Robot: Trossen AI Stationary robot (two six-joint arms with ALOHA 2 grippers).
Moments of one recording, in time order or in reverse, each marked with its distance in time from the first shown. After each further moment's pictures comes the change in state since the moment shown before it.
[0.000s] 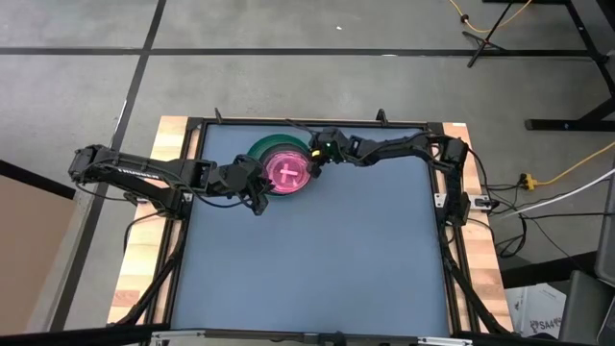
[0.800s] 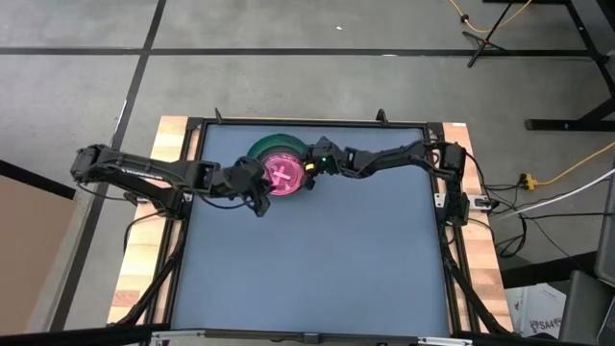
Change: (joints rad) left arm -0.003 0.021 0.000 0.002 -0.001 -0.003; right arm 0.115 0.000 0.000 0.068 0.070 -0.003
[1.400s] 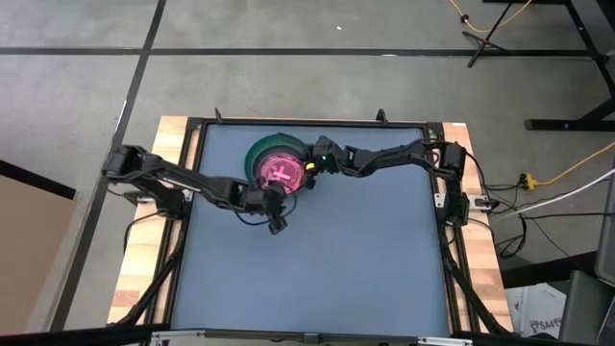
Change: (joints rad) left arm -0.038 0.352 0.000 0.086 0.055 0.026; right arm -0.009 0.000 0.000 0.002 -0.015 -0.030
